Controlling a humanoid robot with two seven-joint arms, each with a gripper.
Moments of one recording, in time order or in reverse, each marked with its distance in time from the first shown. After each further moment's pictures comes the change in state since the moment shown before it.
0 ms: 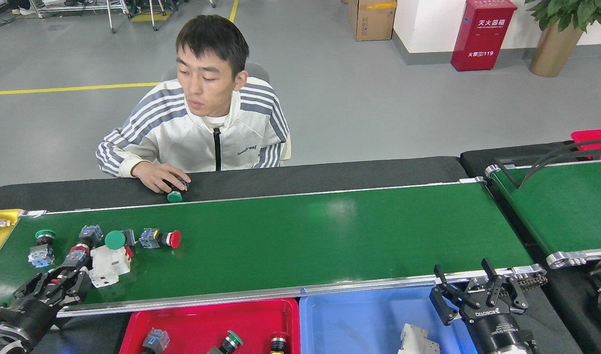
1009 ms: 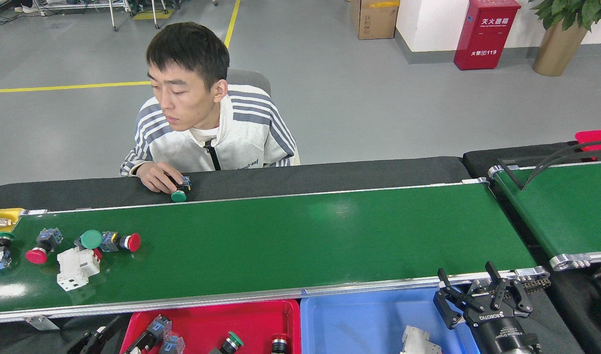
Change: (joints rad) left arm 0.486 -0.122 0.004 -0.583 0.116 -0.085 -0.007; right arm 0.006 -0.014 0.000 0.000 0.000 -0.001 -0.003
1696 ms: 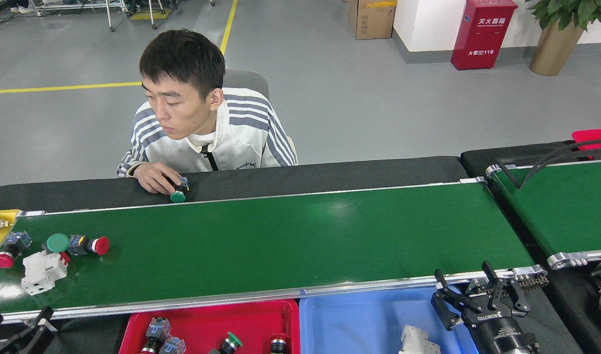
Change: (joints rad) left arm -0.266 0.070 0.211 0.356 -0.184 0.314 0.004; right arm 0.000 0.000 0.000 0.000 0.000 -0.019 0.000
